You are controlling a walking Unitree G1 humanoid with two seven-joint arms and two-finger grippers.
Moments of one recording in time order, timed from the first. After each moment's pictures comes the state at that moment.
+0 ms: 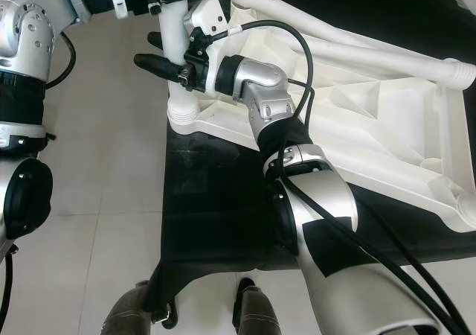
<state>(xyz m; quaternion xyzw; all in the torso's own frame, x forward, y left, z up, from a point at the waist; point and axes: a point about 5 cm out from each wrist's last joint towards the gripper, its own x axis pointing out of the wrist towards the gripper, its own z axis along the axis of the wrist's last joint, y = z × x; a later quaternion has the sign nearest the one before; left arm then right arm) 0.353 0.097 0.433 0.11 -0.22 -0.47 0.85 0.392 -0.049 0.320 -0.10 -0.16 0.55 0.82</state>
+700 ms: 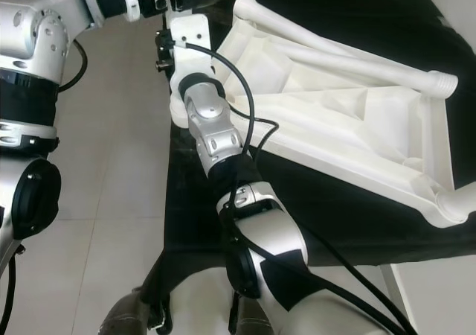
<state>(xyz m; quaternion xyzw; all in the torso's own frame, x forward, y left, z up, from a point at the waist) 0.356 0.092 0.430 0.10 -0.21 -0.46 0.86 0.396 -0.009 0.293 -0.02 -0.15 0.18 0.97</state>
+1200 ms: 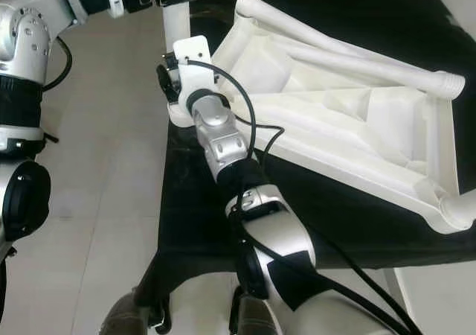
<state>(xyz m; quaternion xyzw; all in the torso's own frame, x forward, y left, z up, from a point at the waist) 0.350 0.104 0.433 0.11 -0.22 -0.46 0.86 0.403 -0.028 0.272 -0.06 -0.10 0.17 0.98</state>
